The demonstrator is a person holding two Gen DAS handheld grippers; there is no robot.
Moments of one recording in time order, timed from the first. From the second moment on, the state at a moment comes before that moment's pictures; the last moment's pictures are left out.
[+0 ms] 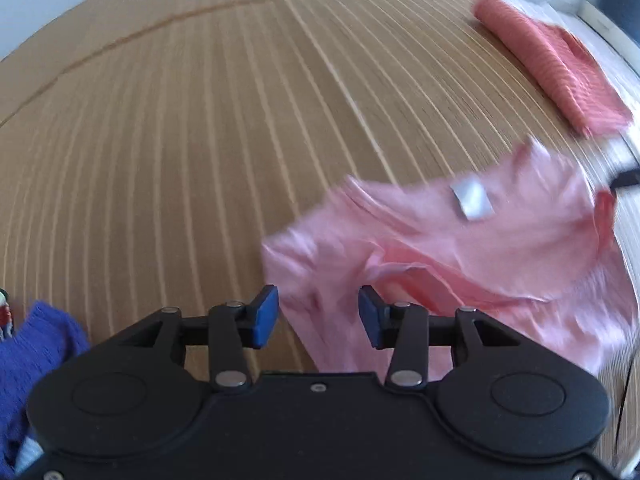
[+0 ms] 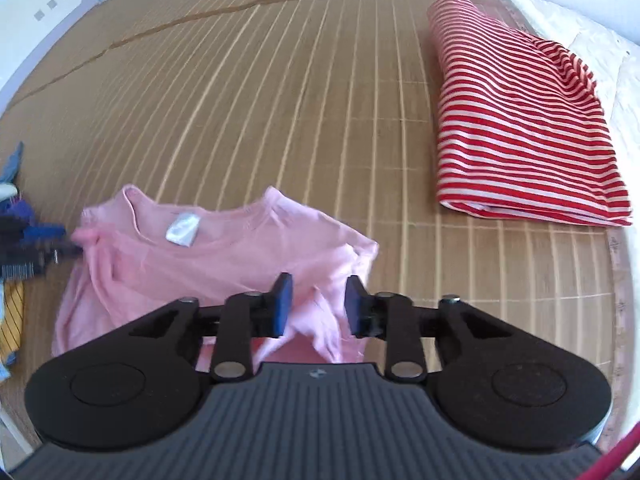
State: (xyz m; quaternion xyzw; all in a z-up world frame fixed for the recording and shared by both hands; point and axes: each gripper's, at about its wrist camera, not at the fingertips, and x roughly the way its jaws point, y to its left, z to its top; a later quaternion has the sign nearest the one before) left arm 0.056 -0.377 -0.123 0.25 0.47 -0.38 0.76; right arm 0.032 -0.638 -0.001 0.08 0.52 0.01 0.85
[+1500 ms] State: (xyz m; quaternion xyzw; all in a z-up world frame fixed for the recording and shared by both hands) left arm 0.100 -0.335 -0.137 0.16 0.52 -0.43 0.72; right arm 0.030 -0.650 -0.030 0.07 0.55 0.02 0.83
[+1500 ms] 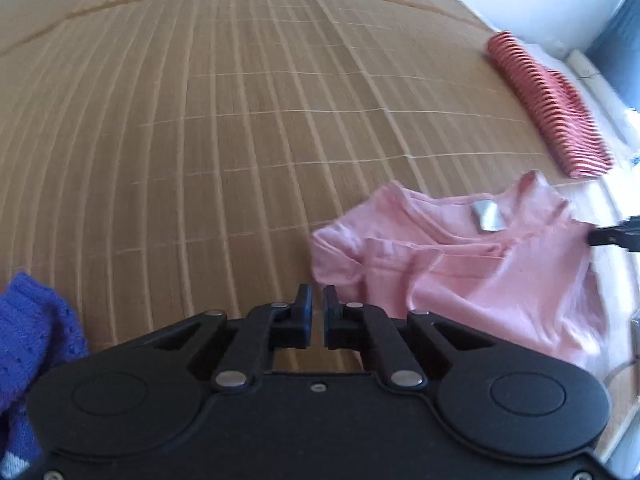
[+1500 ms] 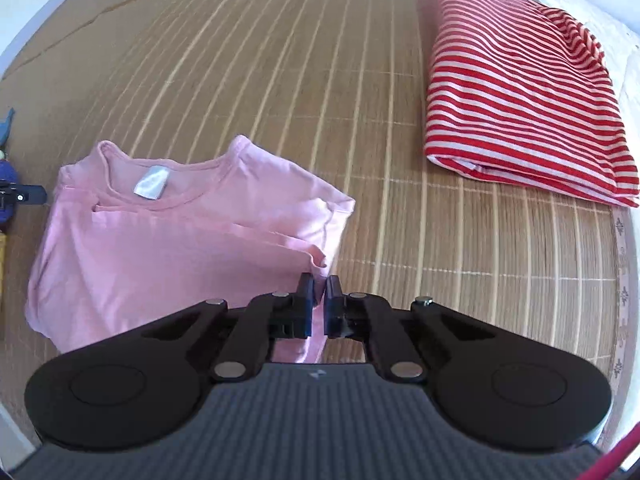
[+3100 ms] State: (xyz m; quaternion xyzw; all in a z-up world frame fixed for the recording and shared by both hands) left arm 0.119 -0.377 -0.120 0.18 0.45 -0.48 0.73; right arm 0.061 -0.651 -0.016 0.03 0.51 0.02 0.86
